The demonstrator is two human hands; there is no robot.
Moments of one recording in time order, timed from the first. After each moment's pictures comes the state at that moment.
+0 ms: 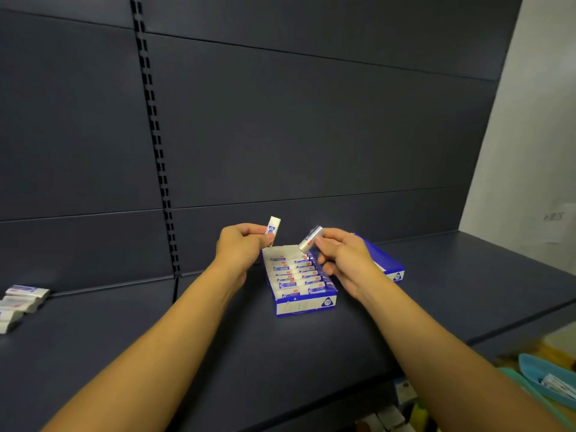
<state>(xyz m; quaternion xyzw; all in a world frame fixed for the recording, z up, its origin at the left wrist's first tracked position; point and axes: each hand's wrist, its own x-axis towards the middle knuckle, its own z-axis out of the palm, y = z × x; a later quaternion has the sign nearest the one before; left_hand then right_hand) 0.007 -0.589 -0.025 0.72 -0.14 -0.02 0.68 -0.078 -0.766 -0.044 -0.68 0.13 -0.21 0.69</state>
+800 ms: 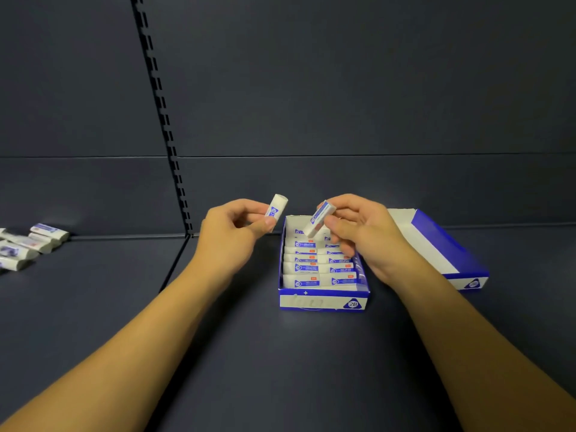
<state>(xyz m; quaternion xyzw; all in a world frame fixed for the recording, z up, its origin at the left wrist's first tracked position) 0.017 -0.584 -0.070 0.76 -0.14 0.10 0.63 -0.020 -0.801 -0.067 -0.76 -0.05 -0.14 0.64</state>
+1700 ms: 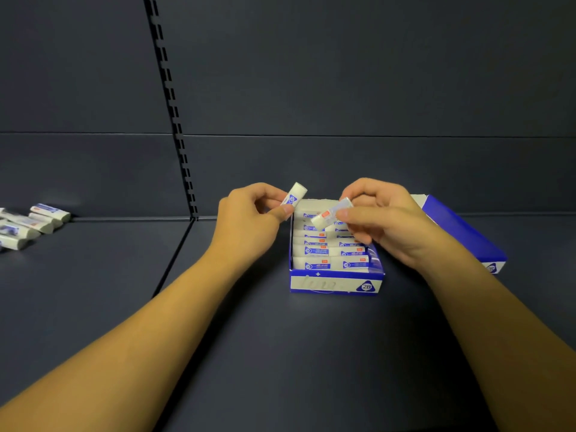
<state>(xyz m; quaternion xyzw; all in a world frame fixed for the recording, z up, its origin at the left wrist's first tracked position) 0.018 -0.592 -0.077 0.81 -0.16 0.15 0.55 -0.029 -0.808 -0.064 -0.74 -0.11 -0.08 0.66</state>
